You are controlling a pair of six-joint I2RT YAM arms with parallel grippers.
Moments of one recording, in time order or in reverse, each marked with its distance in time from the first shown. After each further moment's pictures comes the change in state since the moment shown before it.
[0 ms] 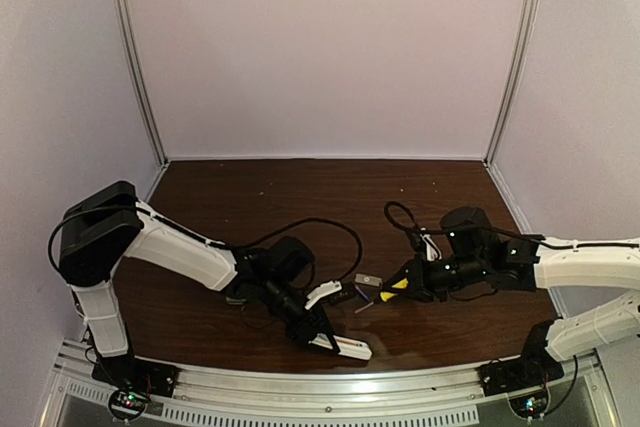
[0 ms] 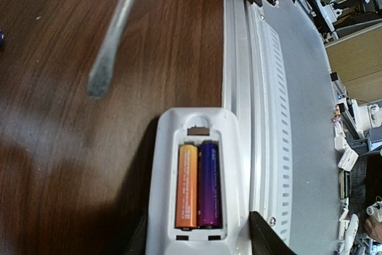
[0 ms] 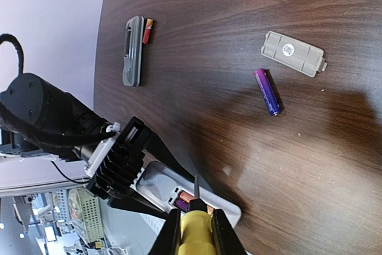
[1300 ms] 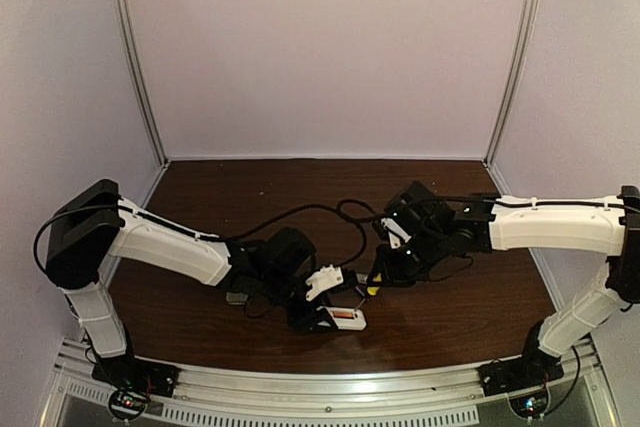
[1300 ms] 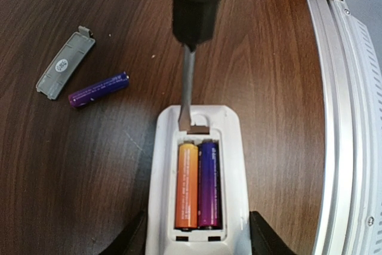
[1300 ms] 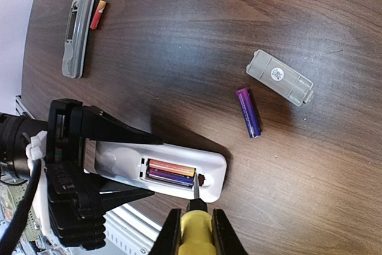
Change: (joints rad) left arm -0.012 -0.066 0.040 -0.085 -0.438 0.267; right arm 0.092 0.330 0.460 -0.466 0.188 -0.222
